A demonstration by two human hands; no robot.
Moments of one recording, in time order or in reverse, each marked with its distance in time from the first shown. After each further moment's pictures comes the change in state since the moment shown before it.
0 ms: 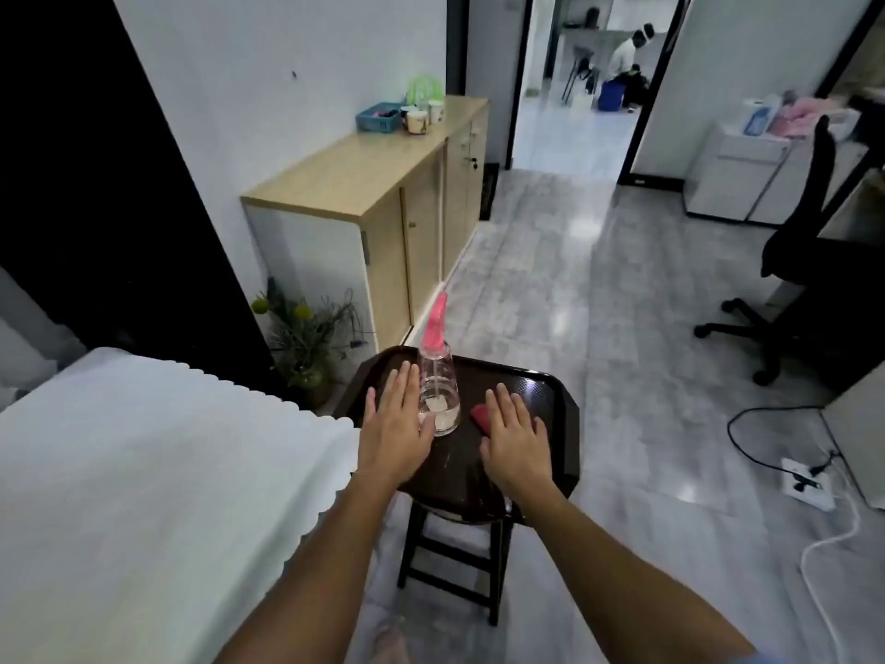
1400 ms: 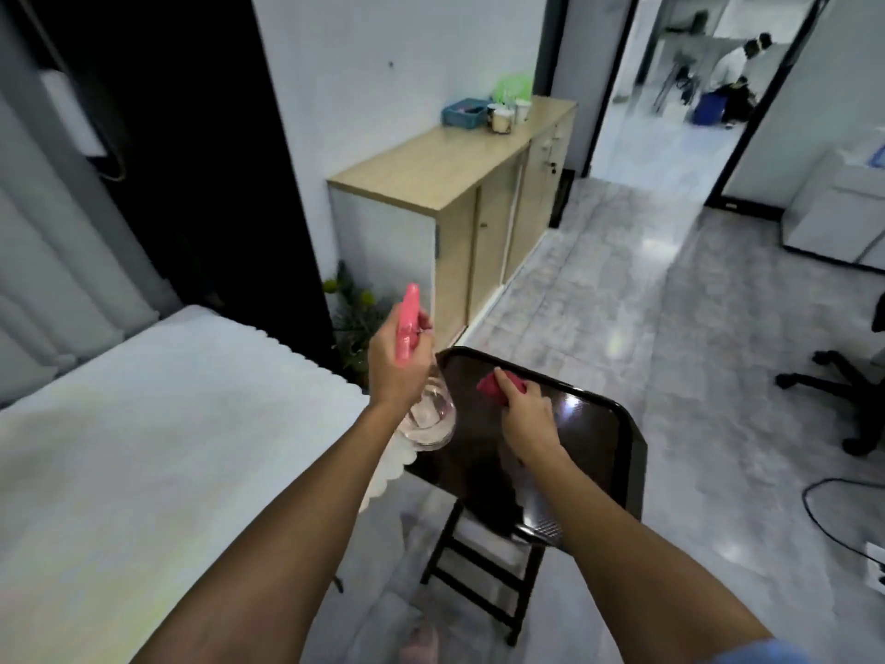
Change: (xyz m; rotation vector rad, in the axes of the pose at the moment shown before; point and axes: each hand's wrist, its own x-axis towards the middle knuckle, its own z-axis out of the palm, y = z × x) left_hand 0.037 -0.047 -0.079 -0.907 0.570 -0.199; right_hand 0.068 -0.064 -0.016 0.247 -0.077 0.015
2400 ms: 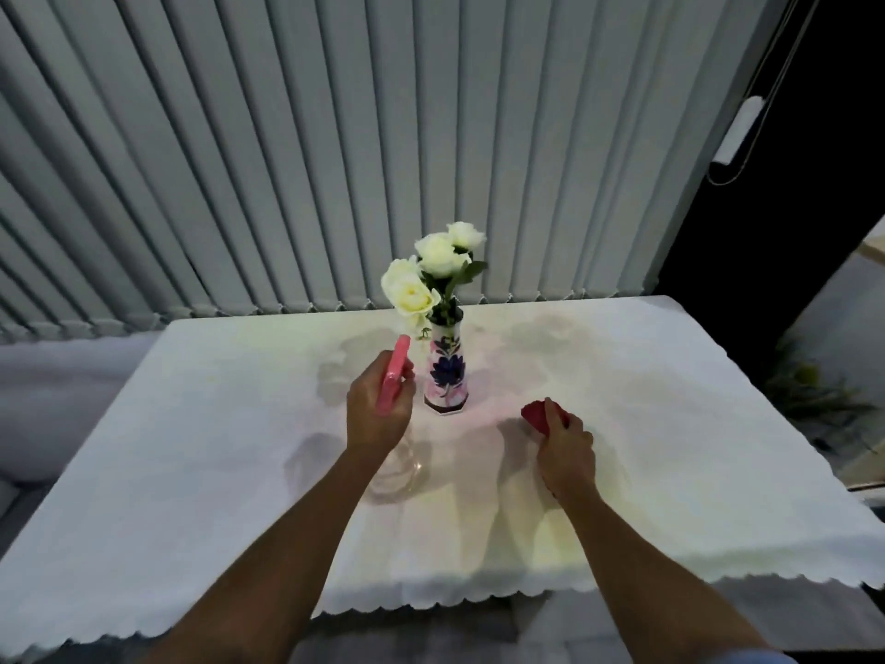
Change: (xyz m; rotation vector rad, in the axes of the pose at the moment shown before) left_hand -0.292 -0.003 -0.544 0.565 0.806 -0.217; right_hand -0.262 -0.389 0.243 -0.110 -0.304 -0.668
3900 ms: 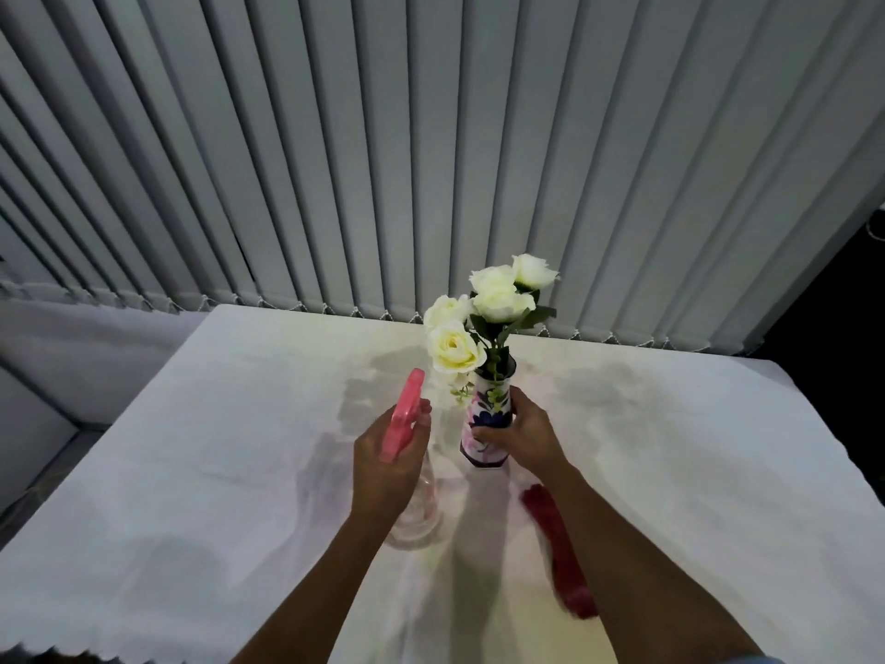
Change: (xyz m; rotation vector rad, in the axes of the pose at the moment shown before) left_hand 0.021 -0.022 0.008 -0.193 0.182 -0.335; right_hand 0.100 -0.122 0.003 0.730 -0.355 -0.364
